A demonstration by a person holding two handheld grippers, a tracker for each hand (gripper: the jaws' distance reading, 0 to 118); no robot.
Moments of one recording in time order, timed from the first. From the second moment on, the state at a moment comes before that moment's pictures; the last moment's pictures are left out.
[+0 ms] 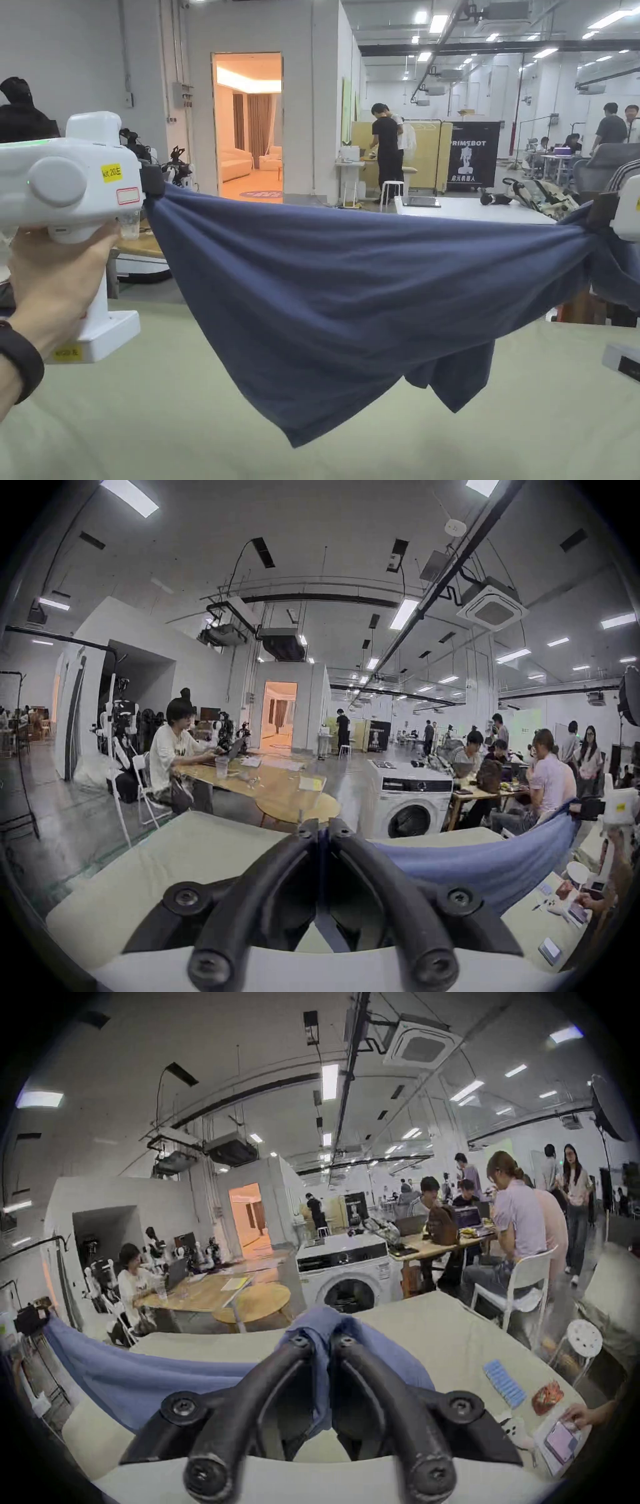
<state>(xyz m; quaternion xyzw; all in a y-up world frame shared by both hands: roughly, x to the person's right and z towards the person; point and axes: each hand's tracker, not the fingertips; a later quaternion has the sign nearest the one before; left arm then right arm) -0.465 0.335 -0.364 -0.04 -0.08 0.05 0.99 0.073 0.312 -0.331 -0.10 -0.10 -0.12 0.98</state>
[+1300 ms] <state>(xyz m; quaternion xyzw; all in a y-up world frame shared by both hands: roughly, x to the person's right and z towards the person) -0.524 -0.015 -0.064 -0.31 -0.14 0.09 0.94 0.052 -0.041 -0.014 -0.28 -0.18 -0.18 0.93</state>
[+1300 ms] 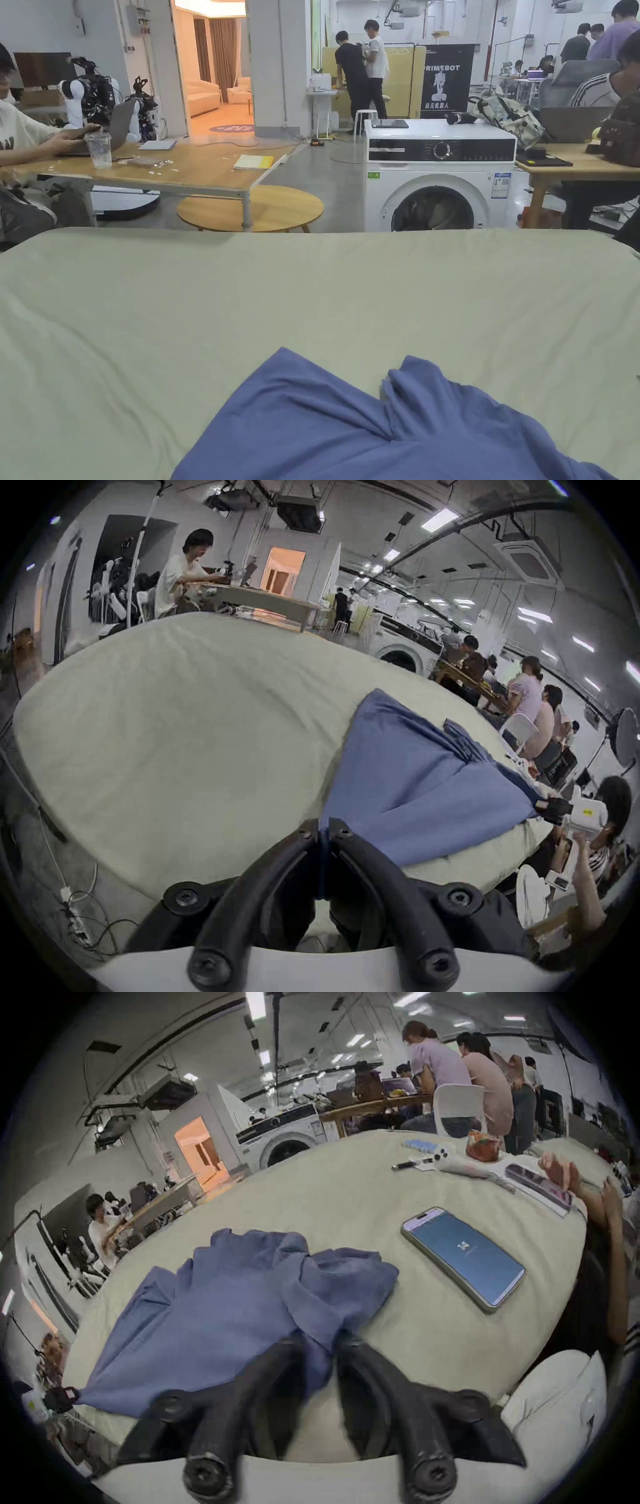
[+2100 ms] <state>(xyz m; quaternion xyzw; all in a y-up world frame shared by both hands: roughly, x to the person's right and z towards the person) -0.415 0.094 -0.065 -0.12 -0.19 0.03 0.97 -0.045 0.048 -0.055 -0.16 0.01 -0.04 0.99</state>
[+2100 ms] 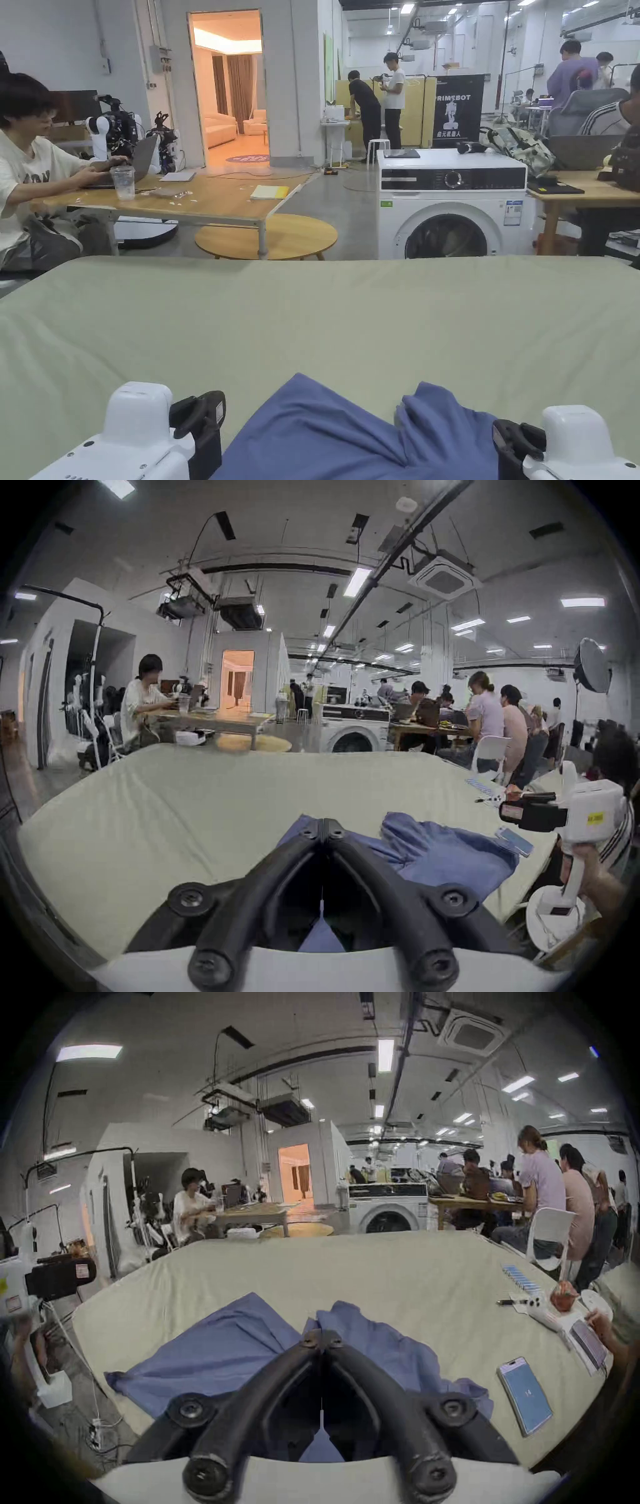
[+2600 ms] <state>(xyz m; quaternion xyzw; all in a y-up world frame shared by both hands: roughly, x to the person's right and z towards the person) -0.527 -0.001 -0.086 -0.37 -0.09 0.15 0.91 -0.044 0.012 -0.044 -0.21 0.04 -0.05 0.97</state>
